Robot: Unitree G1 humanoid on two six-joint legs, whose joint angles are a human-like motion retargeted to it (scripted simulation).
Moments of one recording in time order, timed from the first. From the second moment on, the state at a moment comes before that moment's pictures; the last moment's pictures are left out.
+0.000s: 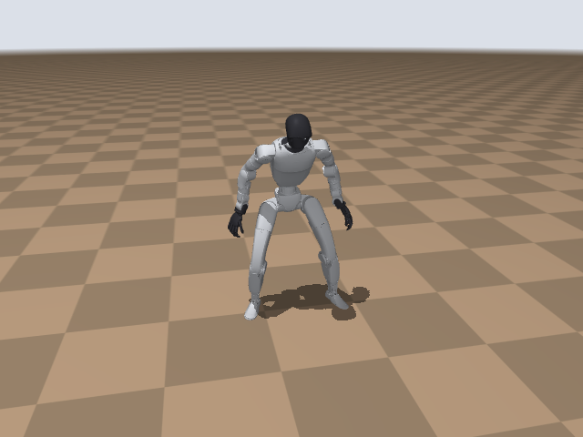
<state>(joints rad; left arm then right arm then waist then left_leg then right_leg) -0.07 0.43 -0.32 1.02 -0.12 -0.14 0.43 0.07 -0.44 0.37 0.93 0.02 -0.07 -0.41 -0.03 0.00 0.52 -0.53 0.29 0.10 0.57 -0.20 -0.12 -0.60 -0.38 -0.23 0.84 -0.44 -0.02</state>
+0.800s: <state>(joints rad) 0.03 0.42 -0.15 1.03 -0.05 -0.06 0.41 -0.06 -0.43 0.42 0.88 0.02 -0.01 -0.46 -0.04 -0.14 0.52 -0.52 0.28 0.27 0.82 -0.42 -0.11 -0.39 -0.24 -0.28 0.49 -0.20 0.01</state>
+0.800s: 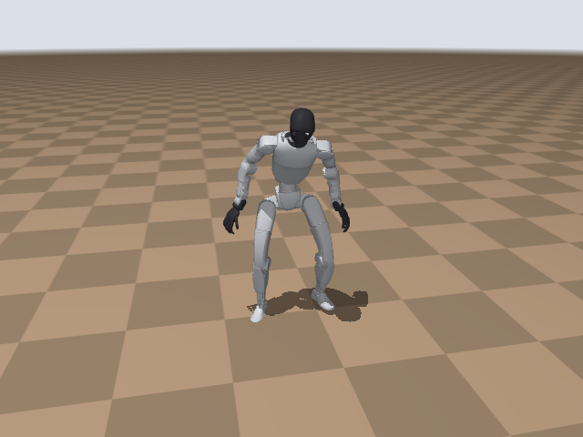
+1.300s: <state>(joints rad) 0.05 0.46 -0.19 1.03 0.04 -0.06 0.48 -0.14 -0.47 0.53 0.88 -0.01 -0.07 -0.50 0.02 -0.14 0.52 -0.59 0.46 0.12 0.89 -0.32 -0.03 -0.51 -0.28 -0.17 0.67 -0.28 0.00</state>
